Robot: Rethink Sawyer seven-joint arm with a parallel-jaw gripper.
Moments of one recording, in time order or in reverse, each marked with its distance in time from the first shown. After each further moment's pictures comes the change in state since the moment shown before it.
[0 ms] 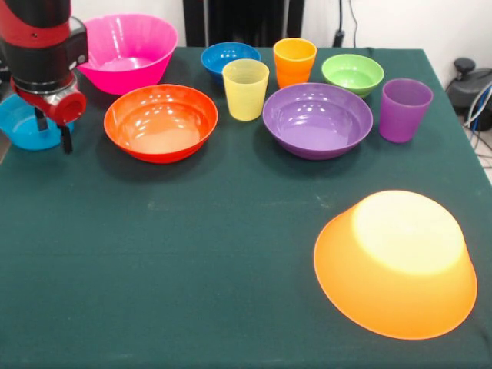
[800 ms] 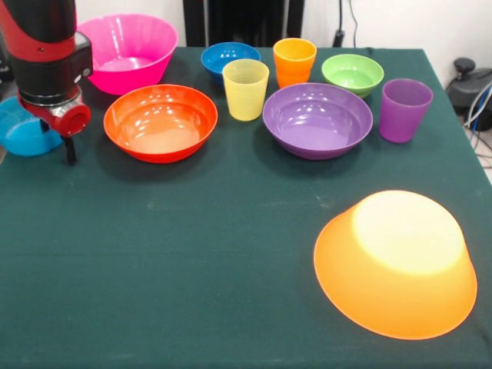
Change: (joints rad) arm -0.002 0.037 0.000 -0.015 -0.001 -0.038 0.000
